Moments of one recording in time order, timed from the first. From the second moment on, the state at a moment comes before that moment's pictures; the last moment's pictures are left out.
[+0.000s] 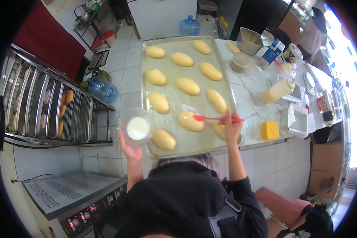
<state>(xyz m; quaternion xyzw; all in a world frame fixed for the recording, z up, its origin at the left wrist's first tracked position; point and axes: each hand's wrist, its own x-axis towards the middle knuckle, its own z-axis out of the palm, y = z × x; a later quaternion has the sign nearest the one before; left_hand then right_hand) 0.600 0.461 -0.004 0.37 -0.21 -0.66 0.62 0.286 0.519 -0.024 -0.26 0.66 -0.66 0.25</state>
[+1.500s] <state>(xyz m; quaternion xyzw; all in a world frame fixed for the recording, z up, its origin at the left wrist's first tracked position) 0.552 0.437 -0.001 0.33 -0.25 -0.74 0.53 0.293 0.583 -0.050 -0.13 0.66 -0.71 0.21</state>
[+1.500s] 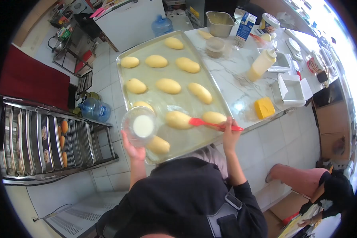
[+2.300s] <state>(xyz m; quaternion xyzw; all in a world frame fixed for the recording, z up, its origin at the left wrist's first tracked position) 0.484 0.460 -0.037 0.29 -0.27 -0.84 0.38 0.302 0.607 0.015 -0.16 0.55 -0.81 0.10</state>
